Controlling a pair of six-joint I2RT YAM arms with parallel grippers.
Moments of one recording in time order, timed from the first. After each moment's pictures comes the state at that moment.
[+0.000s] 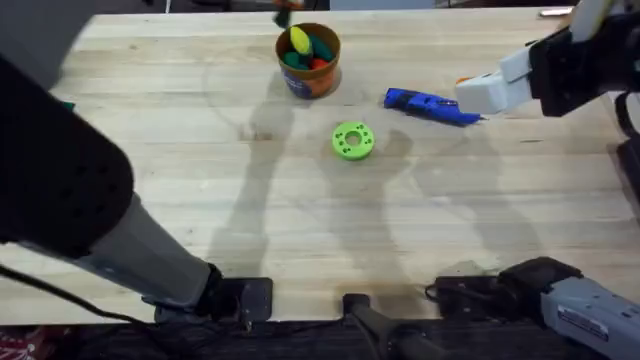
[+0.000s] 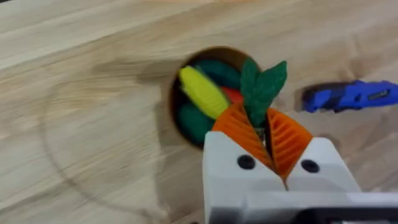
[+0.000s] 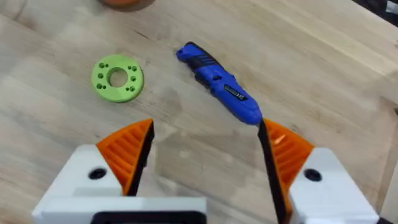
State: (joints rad) left arm -0.18 1.81 1.74 -0.83 0.28 0.00; right arm 0.28 1.05 1.29 -1.11 0.05 -0.18
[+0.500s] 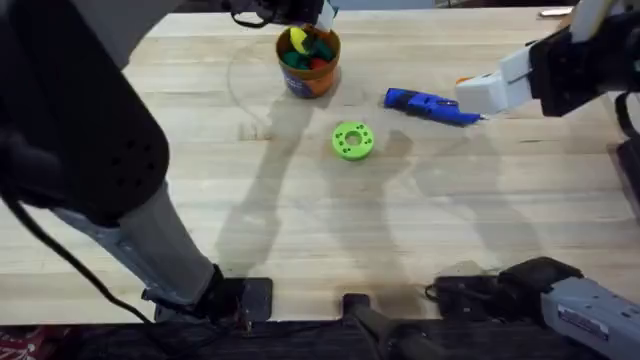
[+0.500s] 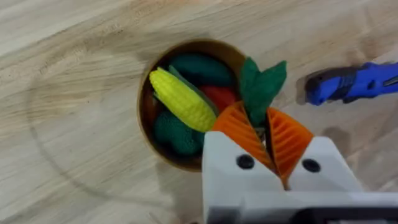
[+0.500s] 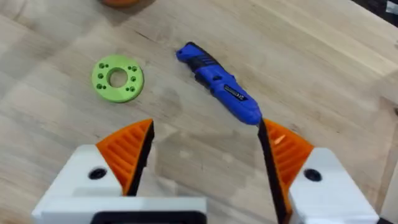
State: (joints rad) left arm -0.28 1.92 1.74 -0.81 0.27 0.01; right arm 0.28 1.05 1.29 -1.11 0.05 -0.18
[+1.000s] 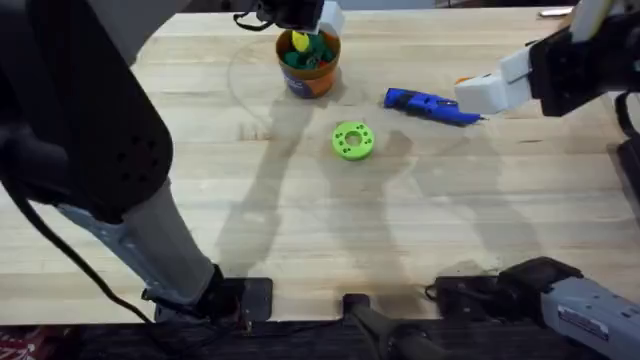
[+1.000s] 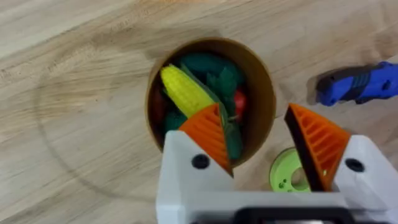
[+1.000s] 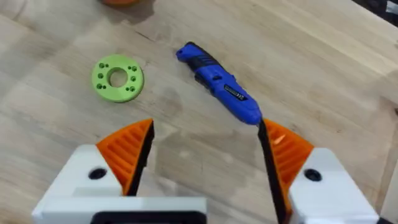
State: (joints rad) left arm -0.28 1.94 1.74 -0.80 0.24 0.02; right arm 0.28 1.05 1.29 -1.11 0.05 -0.18
